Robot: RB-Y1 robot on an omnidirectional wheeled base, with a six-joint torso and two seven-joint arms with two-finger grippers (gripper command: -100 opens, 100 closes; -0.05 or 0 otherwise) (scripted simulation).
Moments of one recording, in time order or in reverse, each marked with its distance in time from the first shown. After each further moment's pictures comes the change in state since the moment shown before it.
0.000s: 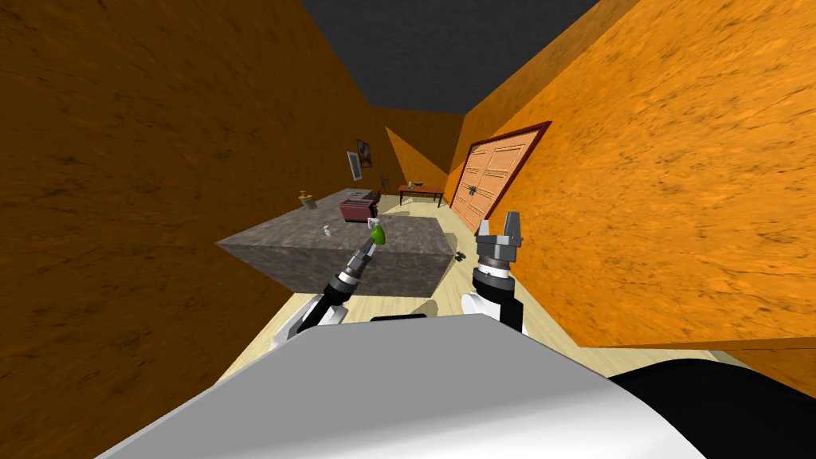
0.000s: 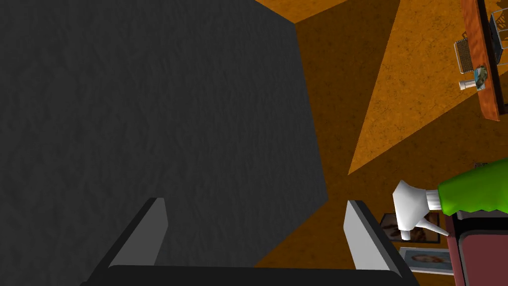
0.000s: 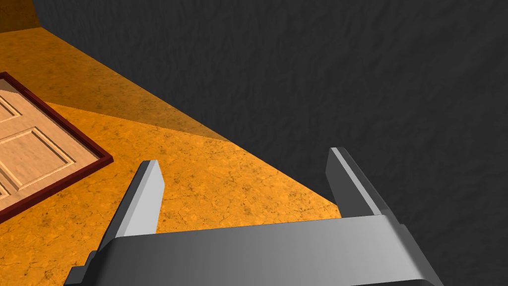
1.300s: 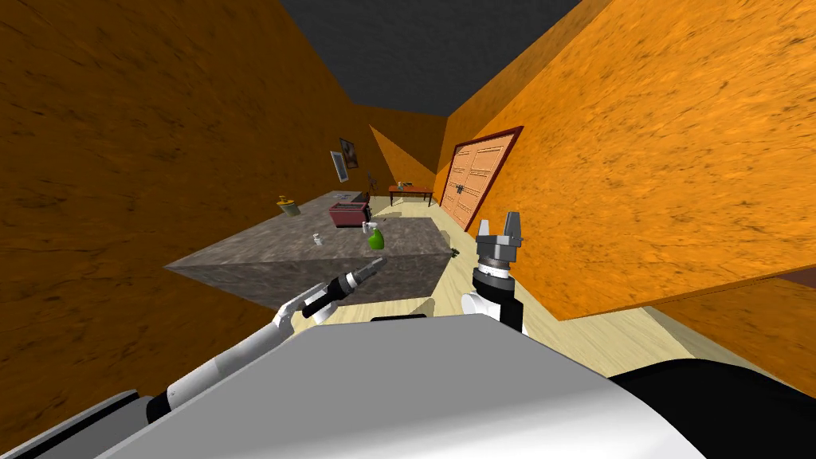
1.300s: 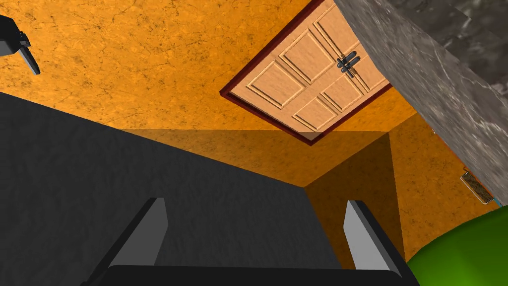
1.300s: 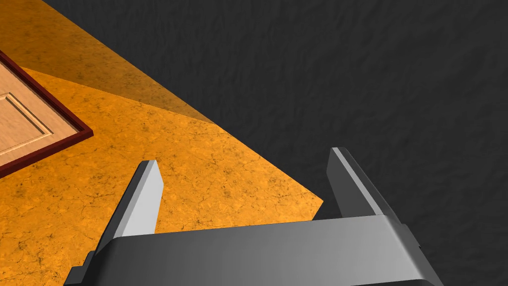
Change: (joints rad) left arm -0.285 0.318 -0.251 0.329 -0.132 -0.117 0.033; right arm 0.000 0.000 0.000 0.000 0.000 0.000 0.000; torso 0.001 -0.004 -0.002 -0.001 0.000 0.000
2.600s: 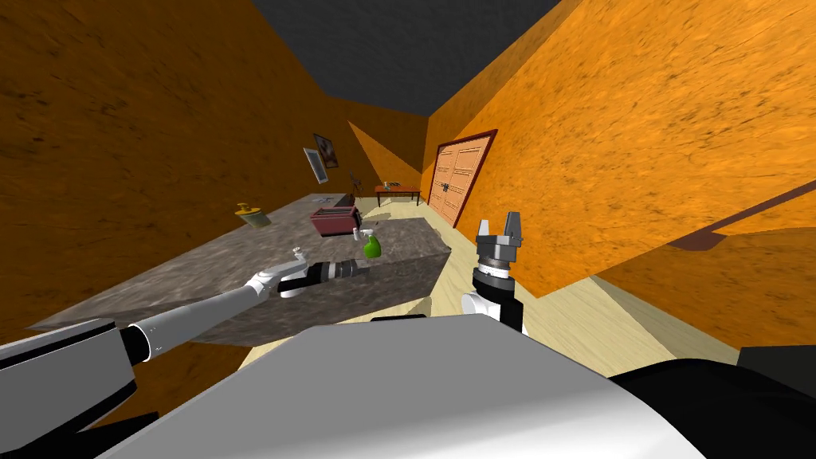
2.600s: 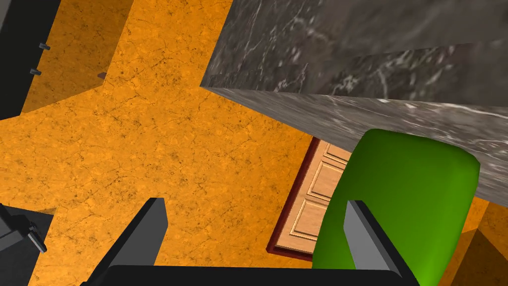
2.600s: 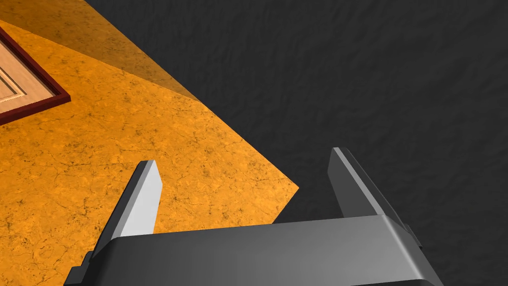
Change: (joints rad) left arm -0.339 0.328 -0.243 0.292 -0.200 -0.171 0.010; right arm 0.000 0.000 0.000 0.000 0.000 0.000 0.000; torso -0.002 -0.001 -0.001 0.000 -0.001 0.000
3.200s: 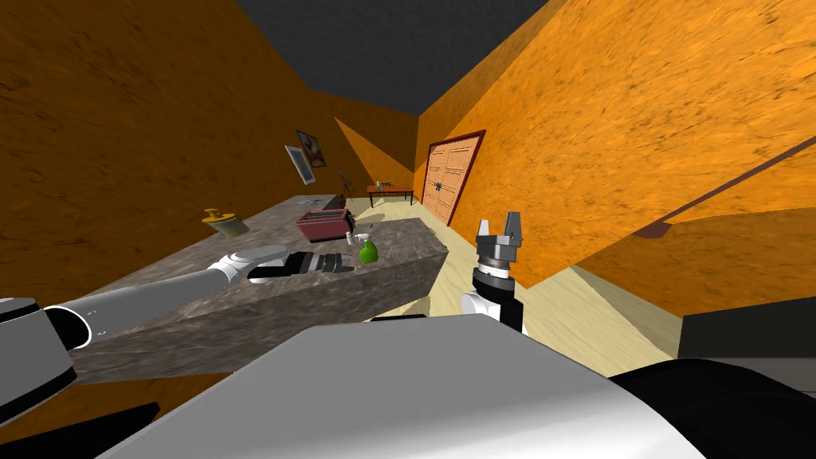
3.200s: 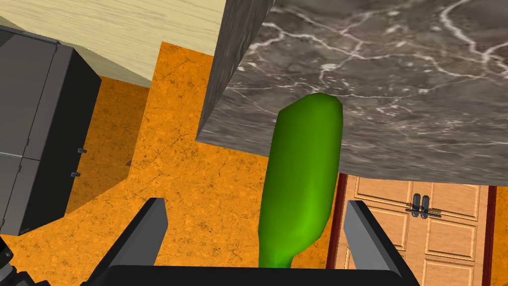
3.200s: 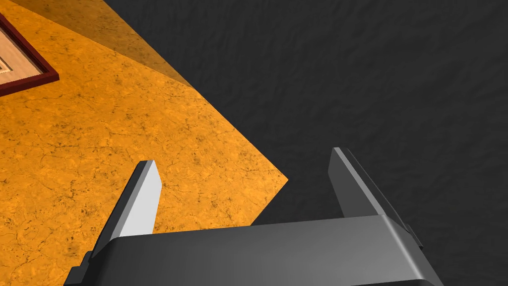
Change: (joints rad) left arm -0.141 0.182 -0.082 0.061 -0.106 -0.101 -0.012; right arm 0.000 0.000 0.000 0.000 0.000 0.000 0.000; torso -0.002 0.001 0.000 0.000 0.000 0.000
